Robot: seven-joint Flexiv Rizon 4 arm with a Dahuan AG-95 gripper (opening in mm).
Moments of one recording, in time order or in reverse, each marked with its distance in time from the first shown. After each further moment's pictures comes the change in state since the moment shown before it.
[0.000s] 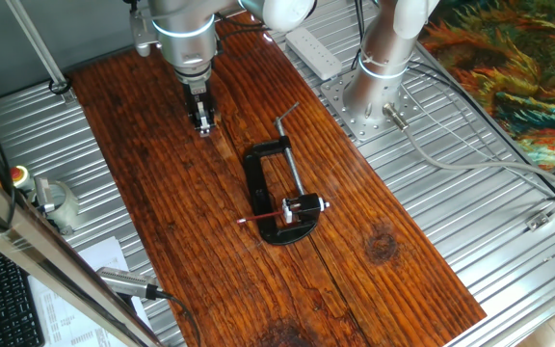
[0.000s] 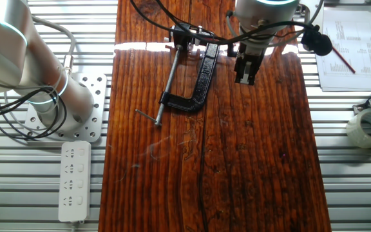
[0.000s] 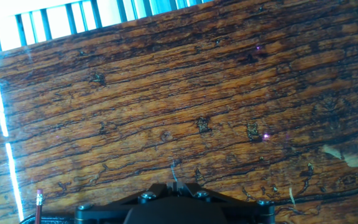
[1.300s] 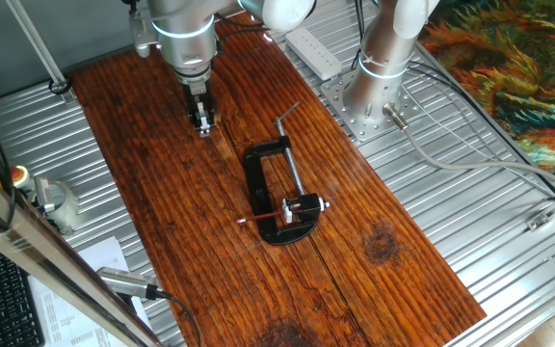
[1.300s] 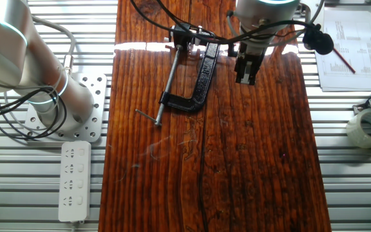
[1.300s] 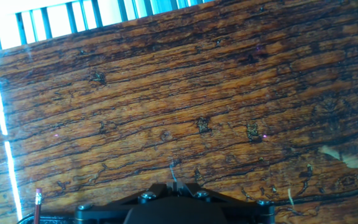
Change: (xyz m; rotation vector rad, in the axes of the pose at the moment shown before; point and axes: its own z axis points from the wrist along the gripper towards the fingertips) arm 0.000 0.000 0.000 0.004 0.002 -0.013
